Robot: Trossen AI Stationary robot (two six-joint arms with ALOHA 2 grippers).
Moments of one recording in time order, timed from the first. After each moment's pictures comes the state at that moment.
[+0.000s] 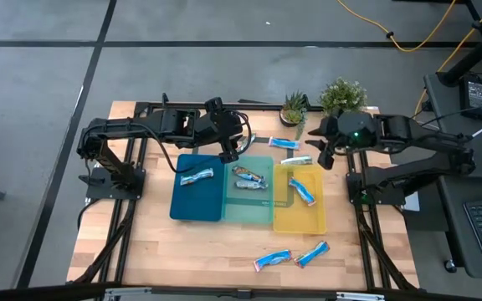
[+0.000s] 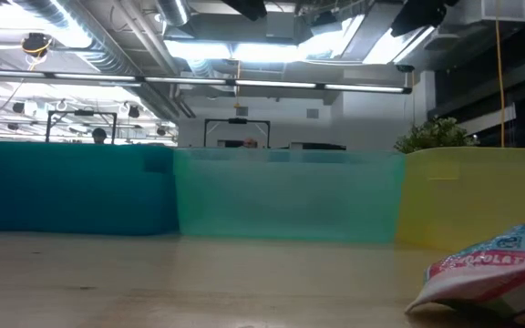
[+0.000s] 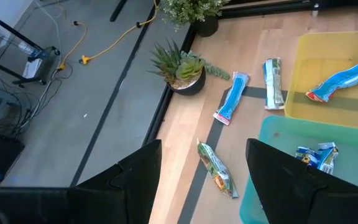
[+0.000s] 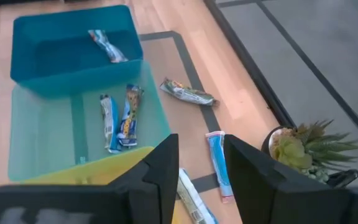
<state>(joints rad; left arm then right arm) 0.03 1.61 1.79 -0.94 -0.53 0.04 -0.09 0.98 1.21 -0.94 0.25 0.07</state>
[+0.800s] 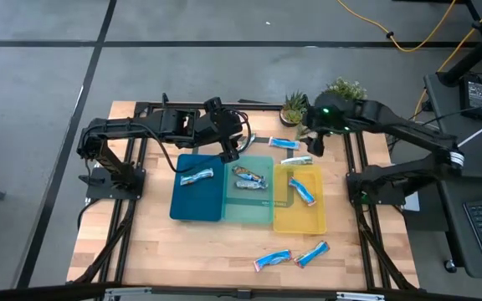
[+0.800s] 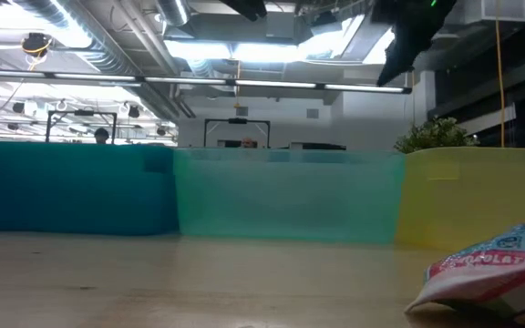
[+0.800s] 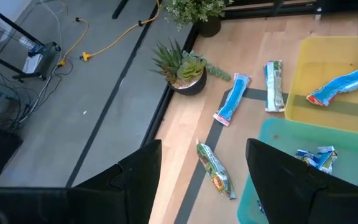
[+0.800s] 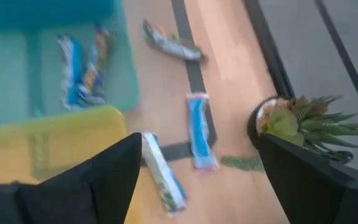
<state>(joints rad) 0.03 1.61 1.79 -0.94 -0.54 0.01 -0.43 1.17 1.21 -0.97 0.02 -0.23</state>
